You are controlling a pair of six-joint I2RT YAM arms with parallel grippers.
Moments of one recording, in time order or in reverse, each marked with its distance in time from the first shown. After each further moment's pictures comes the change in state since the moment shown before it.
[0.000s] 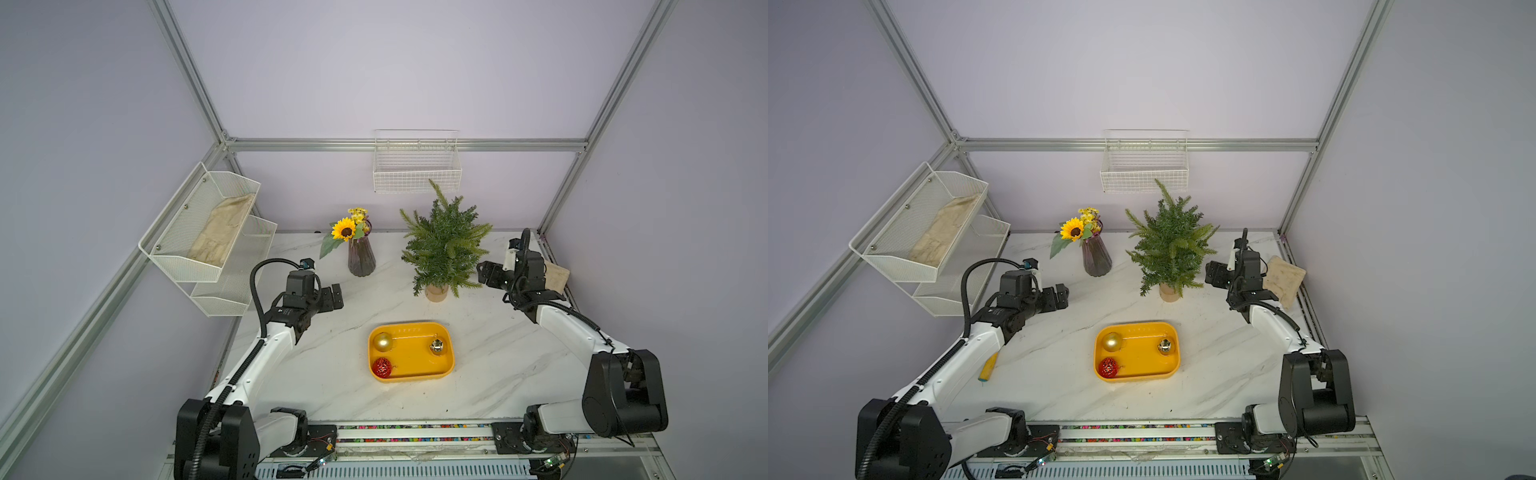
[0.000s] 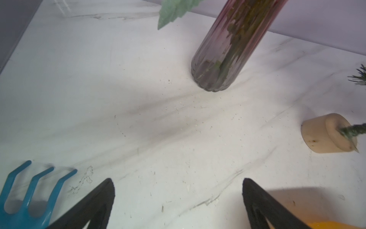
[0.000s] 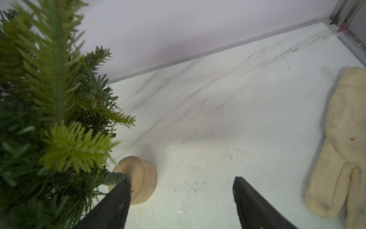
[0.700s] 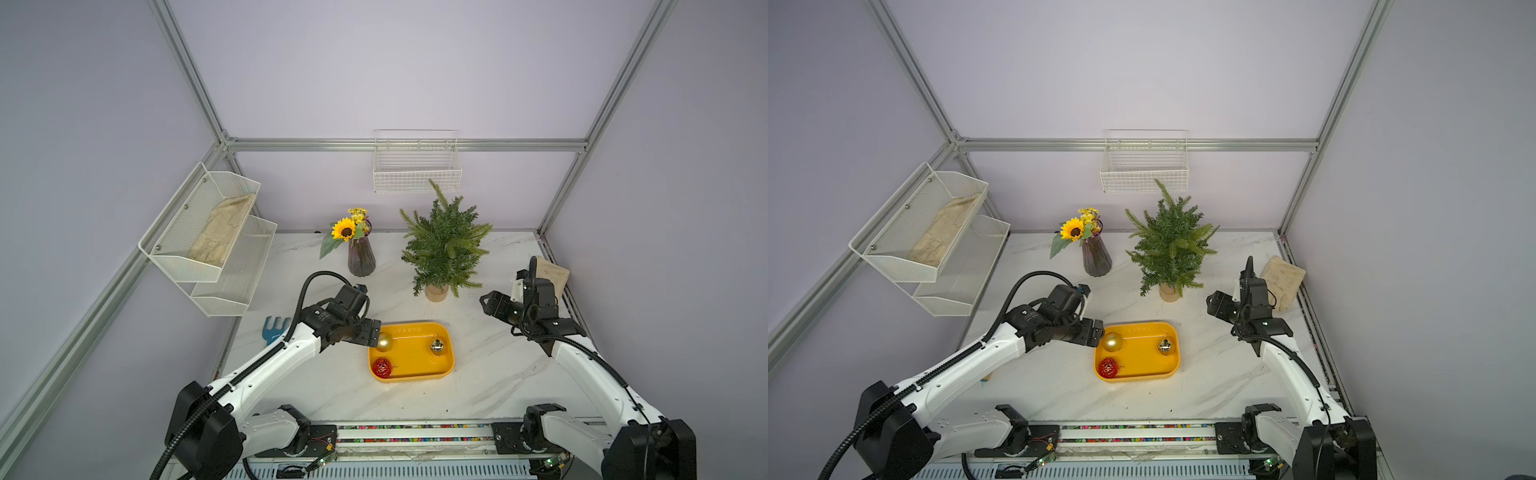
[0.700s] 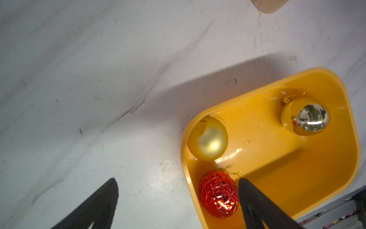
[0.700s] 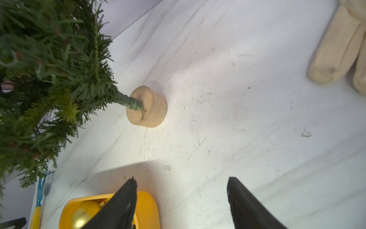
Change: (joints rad) left arm -0.519 0.071 0.129 -0.431 -0.060 -0.124; right arm 0.022 -0.346 -0.218 -0.304 -0.071 0.206
